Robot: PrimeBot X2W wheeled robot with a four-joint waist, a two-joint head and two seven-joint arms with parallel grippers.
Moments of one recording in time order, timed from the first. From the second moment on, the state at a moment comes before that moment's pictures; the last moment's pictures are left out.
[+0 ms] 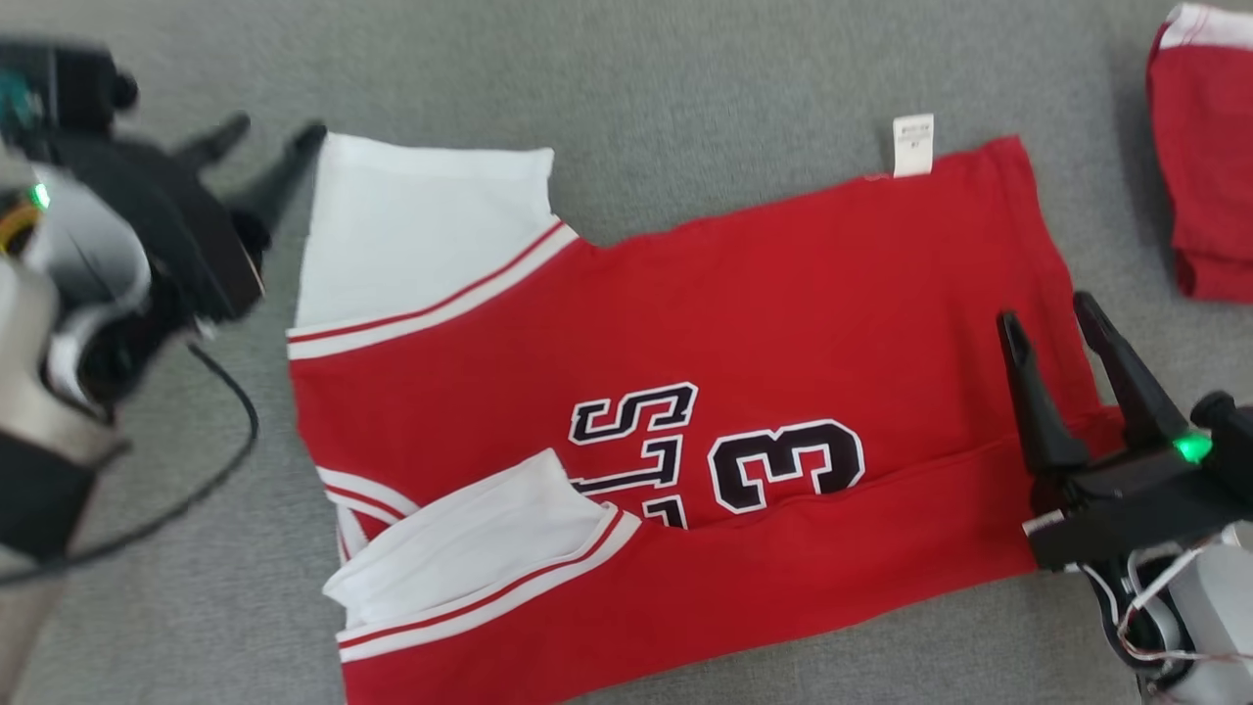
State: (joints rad) left arm -1.02 0.48 -0.50 0.32 -0.86 -0.03 0.40; right arm -0.32 -0.50 0.38 0.07 0.54 0.13 -0.26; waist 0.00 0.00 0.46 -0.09
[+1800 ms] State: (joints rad) left arm -1.19 0.53 -0.69 0.45 -0.87 -0.12 0.66; right arm -0.62 -0.54 0.51 0.19 0.58 0.13 -0.03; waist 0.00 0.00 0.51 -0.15
